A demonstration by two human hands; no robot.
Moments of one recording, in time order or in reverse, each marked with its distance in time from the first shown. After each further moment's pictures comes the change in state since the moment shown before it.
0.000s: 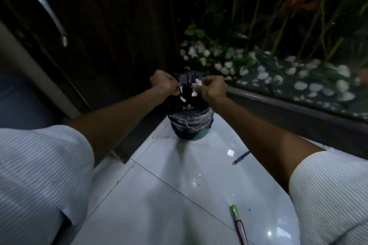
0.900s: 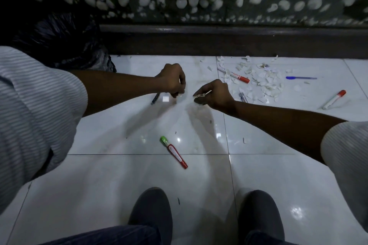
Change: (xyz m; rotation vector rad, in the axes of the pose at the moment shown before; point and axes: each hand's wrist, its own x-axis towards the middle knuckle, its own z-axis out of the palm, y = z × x) left_hand -0.185 -0.019 0.235 0.591 -1.065 0.618; right_hand -0.204 0.179 -0.260 -0.453 -0.006 0.156
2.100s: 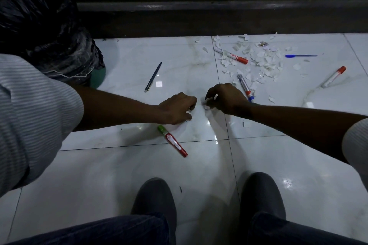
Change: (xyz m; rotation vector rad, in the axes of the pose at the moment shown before) left_hand -0.043 -0.028 0.107 0.229 -0.197 0.310; right_hand -0.039 0.041 0.000 -0.440 -0.184 0.027
